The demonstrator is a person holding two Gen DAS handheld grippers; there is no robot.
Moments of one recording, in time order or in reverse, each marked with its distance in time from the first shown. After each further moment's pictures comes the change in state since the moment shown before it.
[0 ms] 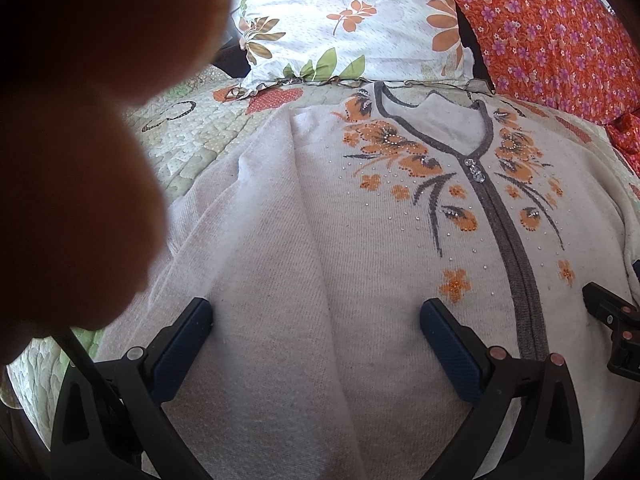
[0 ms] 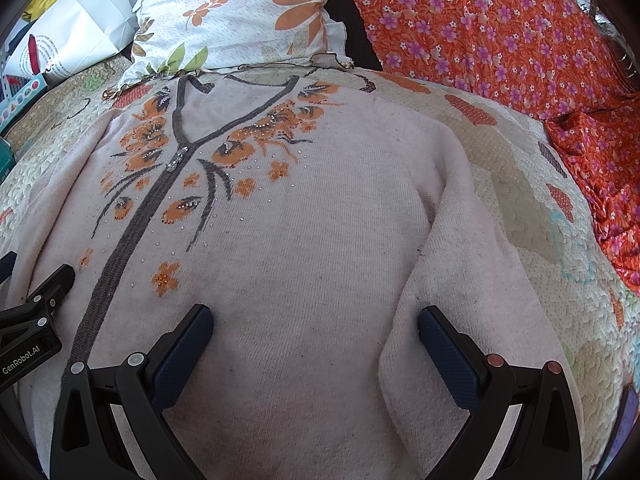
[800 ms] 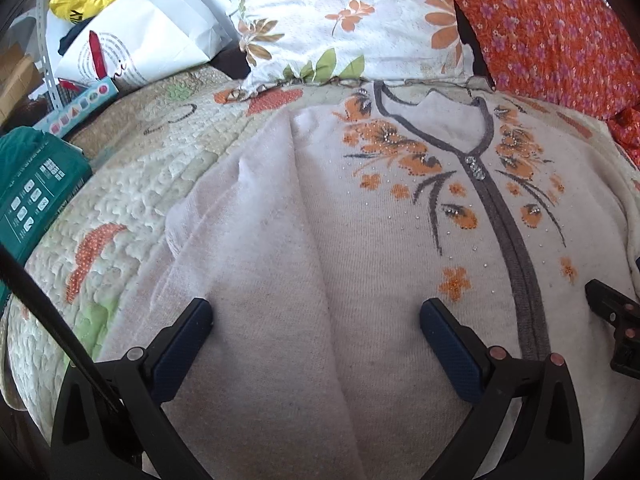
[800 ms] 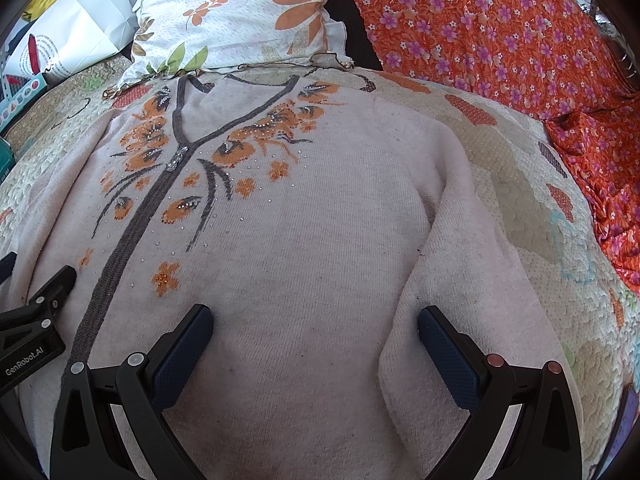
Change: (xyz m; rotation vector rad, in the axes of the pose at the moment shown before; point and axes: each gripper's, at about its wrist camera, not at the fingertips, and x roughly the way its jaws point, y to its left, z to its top) left arm 0.003 0.006 0.006 0.011 -0.006 0.016; right arm -0.001 0.000 0.000 0.002 0.000 0.002
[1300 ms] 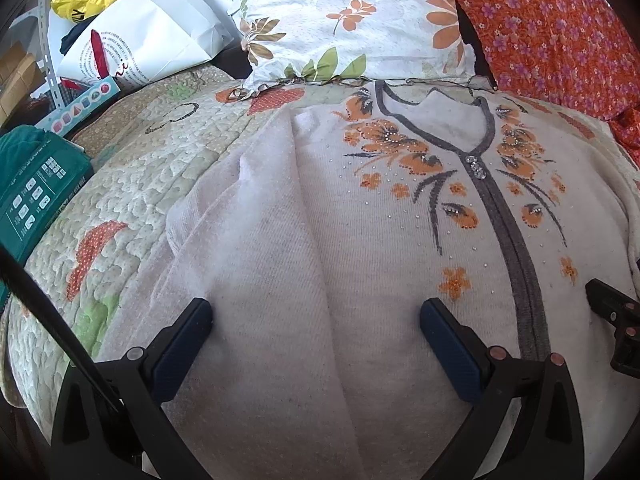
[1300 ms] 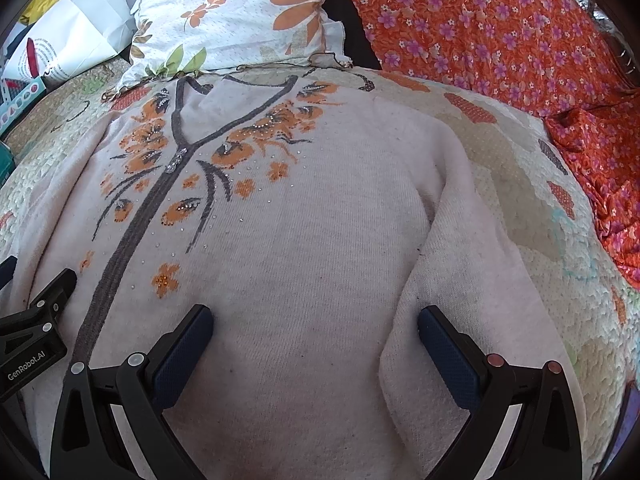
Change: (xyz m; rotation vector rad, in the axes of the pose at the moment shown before) left arm -0.009 -0.011 -0.017 0.001 0.004 0.013; right arm 0.001 0.000 0.001 0.009 0.002 0.003
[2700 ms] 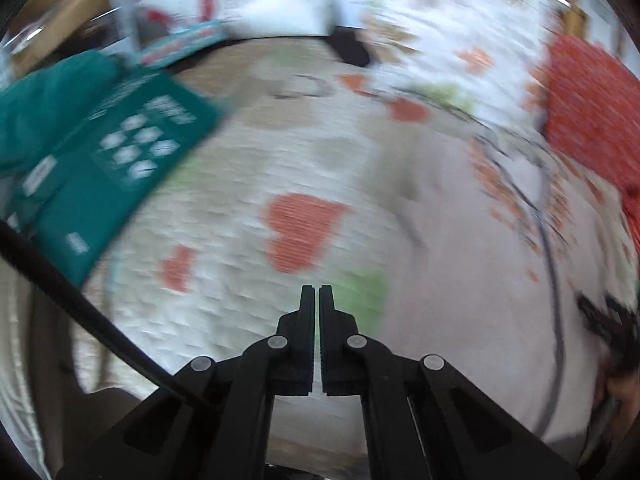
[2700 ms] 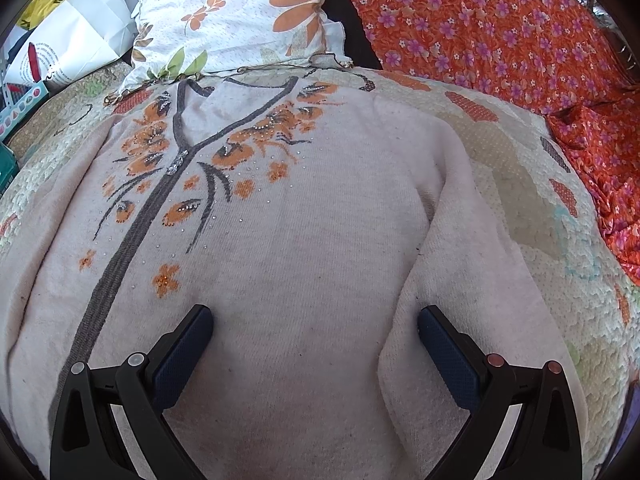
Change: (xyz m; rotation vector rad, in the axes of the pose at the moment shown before) left arm -0.083 0.212 0.012 -0.214 0.150 0.010; right arm -0.002 -0.005 0.000 0.009 -0.012 0.014
